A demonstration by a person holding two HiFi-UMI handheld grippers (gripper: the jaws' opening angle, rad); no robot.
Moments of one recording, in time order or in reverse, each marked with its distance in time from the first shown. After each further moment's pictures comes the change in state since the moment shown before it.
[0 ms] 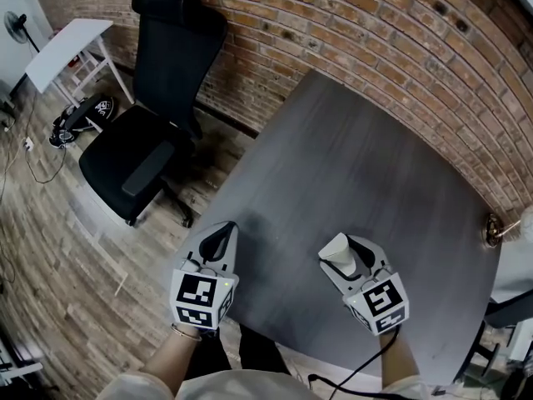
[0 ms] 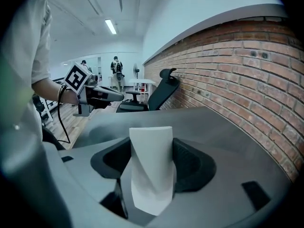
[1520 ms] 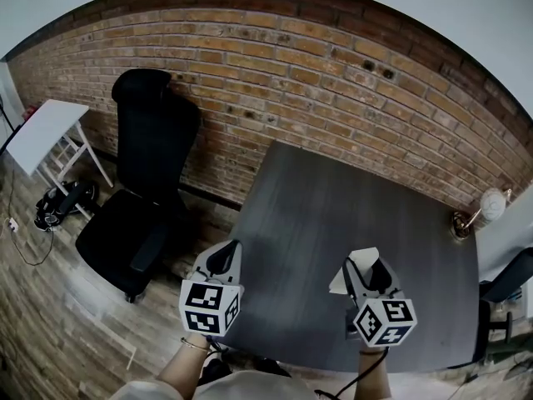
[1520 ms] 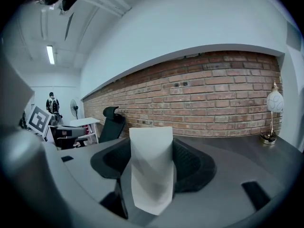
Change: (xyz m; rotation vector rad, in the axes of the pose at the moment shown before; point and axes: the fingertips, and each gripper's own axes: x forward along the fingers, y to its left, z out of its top) left arm 0.002 0.013 0.112 0.045 -0.132 -0.174; right arm -0.108 -0.051 0.078 0.518 -0.365 -0.638
